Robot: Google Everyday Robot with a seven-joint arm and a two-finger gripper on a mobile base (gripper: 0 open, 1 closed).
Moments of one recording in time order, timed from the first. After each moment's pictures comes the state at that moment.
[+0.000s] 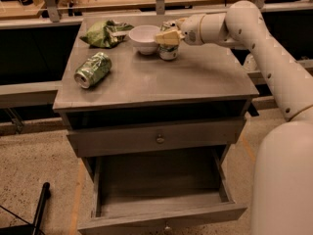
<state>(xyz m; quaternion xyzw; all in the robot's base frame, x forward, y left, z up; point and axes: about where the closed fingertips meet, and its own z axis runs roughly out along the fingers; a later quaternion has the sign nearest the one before) 0.820 -0.040 0.910 -0.41 0.69 0.25 0.54</state>
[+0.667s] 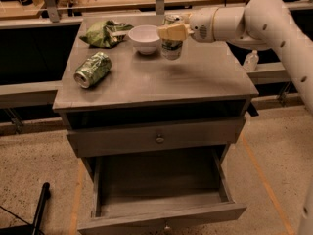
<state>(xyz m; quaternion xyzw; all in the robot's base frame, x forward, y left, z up) 0.747 -0.041 0.962 -0.41 0.66 0.30 0.55</state>
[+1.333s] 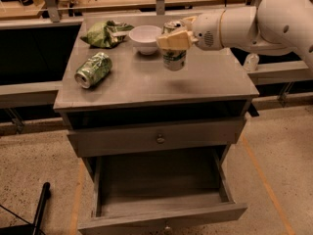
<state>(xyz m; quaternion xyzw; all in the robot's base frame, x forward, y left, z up) 0.669 -0.038 0.974 -0.43 0.68 0.28 0.53</state>
